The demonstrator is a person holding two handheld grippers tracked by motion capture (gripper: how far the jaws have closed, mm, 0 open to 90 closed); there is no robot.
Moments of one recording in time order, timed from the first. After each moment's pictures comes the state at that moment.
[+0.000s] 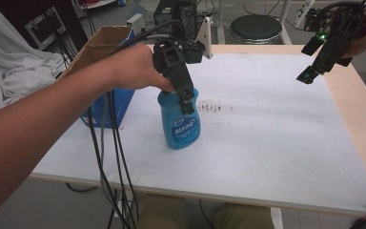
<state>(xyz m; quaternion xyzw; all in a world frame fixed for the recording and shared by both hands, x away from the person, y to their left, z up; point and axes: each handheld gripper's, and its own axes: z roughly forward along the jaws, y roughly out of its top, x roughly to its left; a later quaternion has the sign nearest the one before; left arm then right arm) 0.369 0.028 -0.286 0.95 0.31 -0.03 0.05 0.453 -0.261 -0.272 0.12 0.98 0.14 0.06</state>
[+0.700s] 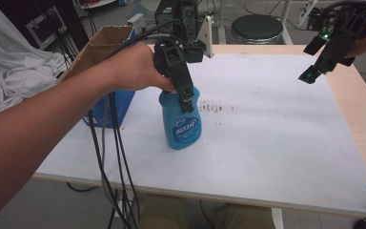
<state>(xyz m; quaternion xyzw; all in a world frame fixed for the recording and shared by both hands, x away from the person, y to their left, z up) 0.369 0.029 -0.284 0.95 0.31 -0.03 0.06 0.454 -0.262 -0.272 0.12 0.98 0.14 0.06</state>
